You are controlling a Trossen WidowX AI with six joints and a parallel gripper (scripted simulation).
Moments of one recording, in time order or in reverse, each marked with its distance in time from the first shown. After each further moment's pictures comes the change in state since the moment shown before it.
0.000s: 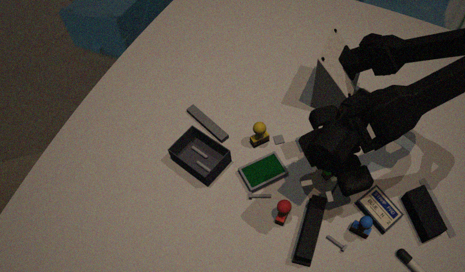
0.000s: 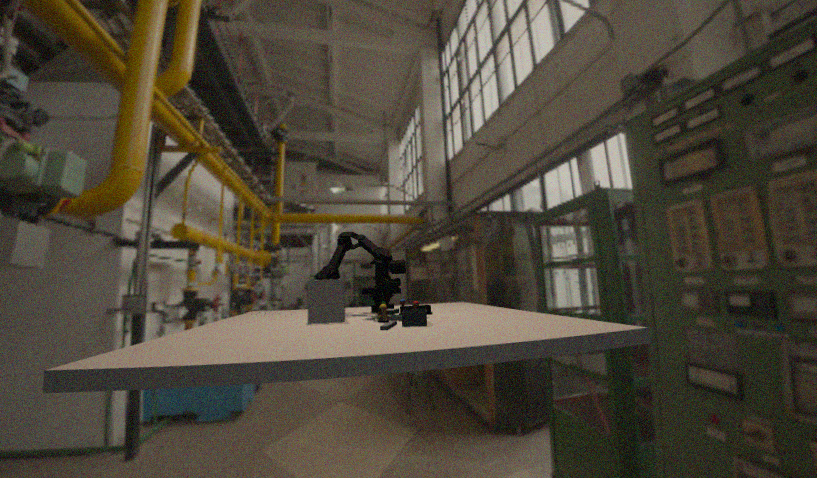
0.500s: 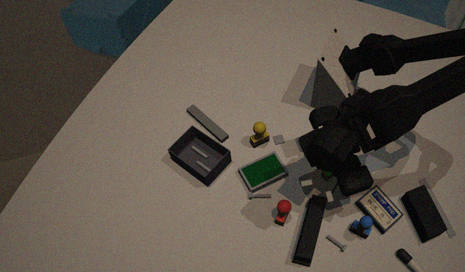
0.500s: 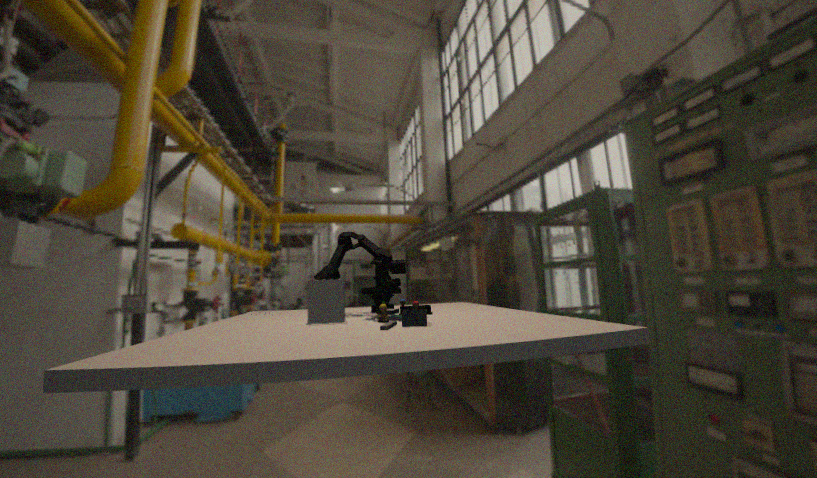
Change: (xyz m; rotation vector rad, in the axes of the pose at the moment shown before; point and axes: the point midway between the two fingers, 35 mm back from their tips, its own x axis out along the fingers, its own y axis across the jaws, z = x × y) arm 0.000 0.000 0.000 0.001 0.001 0.000
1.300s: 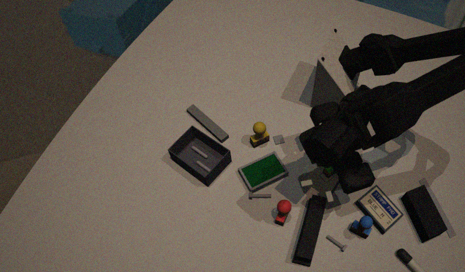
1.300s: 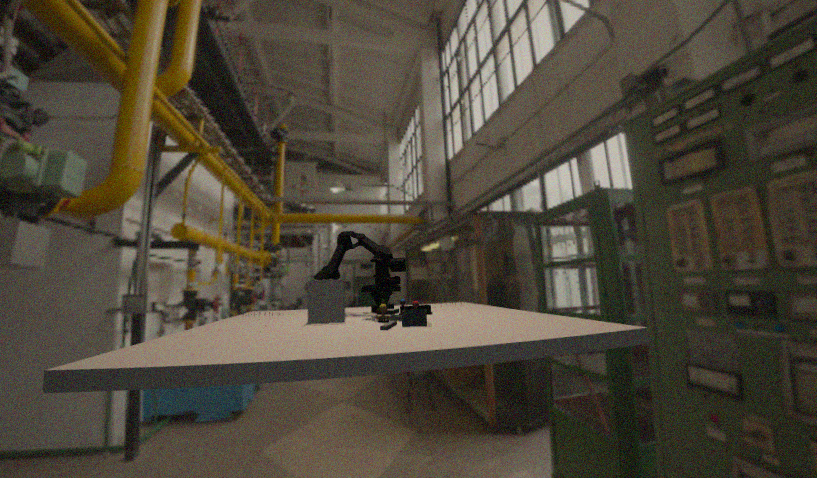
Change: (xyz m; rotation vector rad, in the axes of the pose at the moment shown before) arm -0.010 -0.001 -0.001 0.006 0.014 -0.002
